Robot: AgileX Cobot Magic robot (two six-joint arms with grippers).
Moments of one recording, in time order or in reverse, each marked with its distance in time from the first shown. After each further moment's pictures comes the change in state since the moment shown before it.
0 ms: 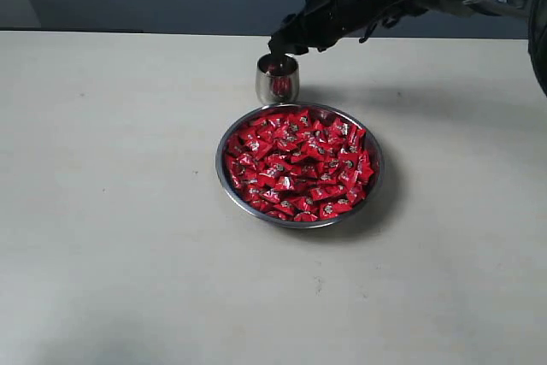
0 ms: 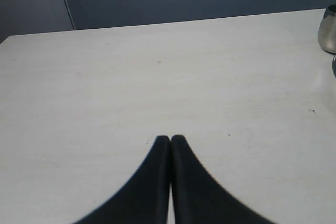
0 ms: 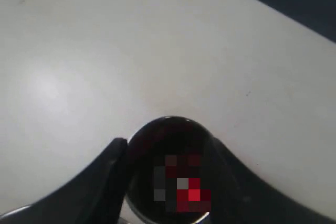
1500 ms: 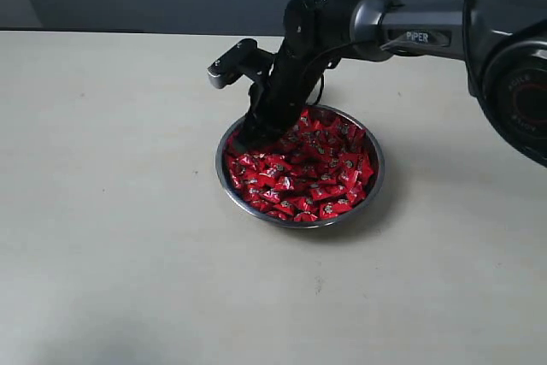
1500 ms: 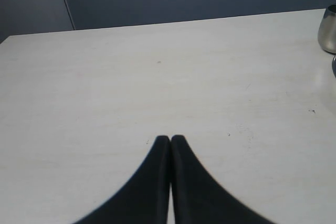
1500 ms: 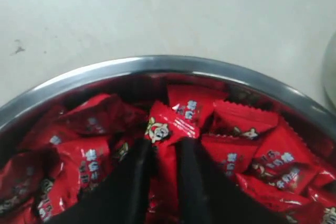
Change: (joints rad) left arm 0.000 0.000 0.000 0.000 0.000 0.000; right arm 0.277 -0.028 0.153 -0.636 0.088 0.414
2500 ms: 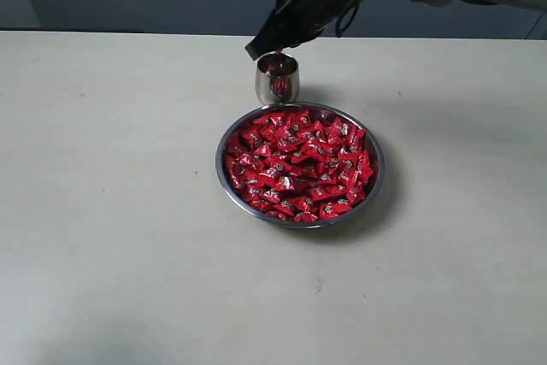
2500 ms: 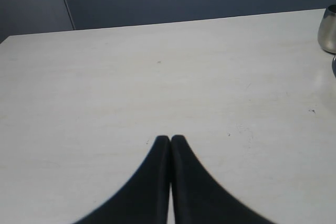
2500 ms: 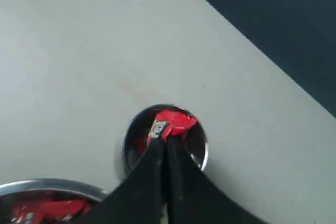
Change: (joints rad) left arm 0.000 0.000 0.000 0.000 0.000 0.000; right arm -0.090 -0.145 0.000 -0.125 -0.306 0.153
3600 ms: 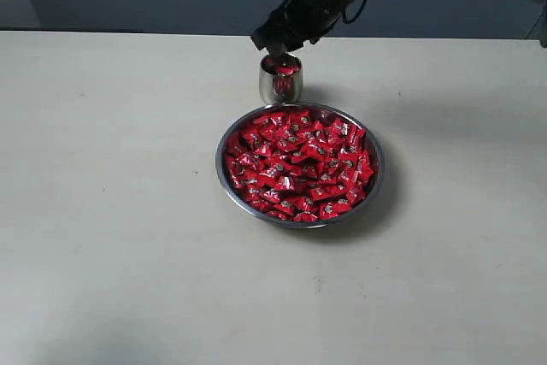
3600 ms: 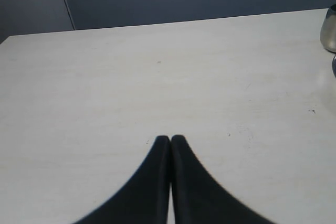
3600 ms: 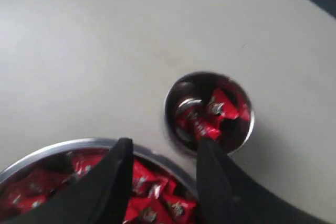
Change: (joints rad) left arm 0.000 0.000 0.000 0.000 0.000 0.000; right arm -0.049 0.057 -0.172 0.172 0.324 -0.046
